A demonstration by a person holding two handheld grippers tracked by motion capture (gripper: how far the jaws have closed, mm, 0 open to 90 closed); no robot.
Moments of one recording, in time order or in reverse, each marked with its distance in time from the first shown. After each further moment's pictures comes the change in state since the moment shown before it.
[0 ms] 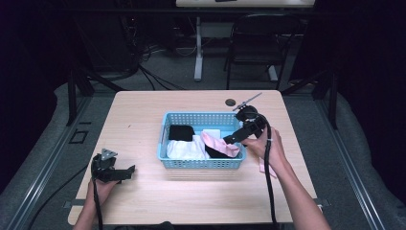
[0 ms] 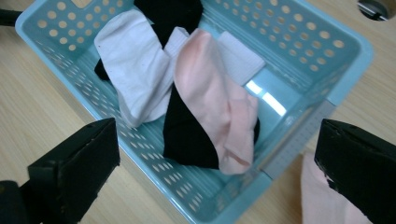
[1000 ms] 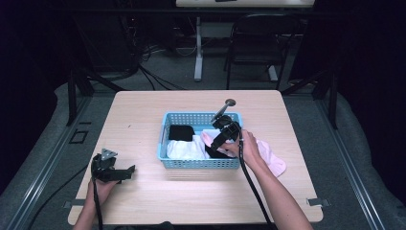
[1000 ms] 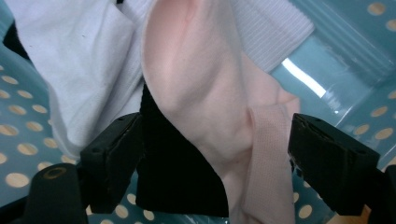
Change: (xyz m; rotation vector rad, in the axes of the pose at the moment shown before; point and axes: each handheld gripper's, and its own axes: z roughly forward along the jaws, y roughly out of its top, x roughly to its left) left arm 0.000 0.000 0.000 0.000 0.000 0.000; right arm 0.003 0.018 0.107 0.246 -0.045 0.011
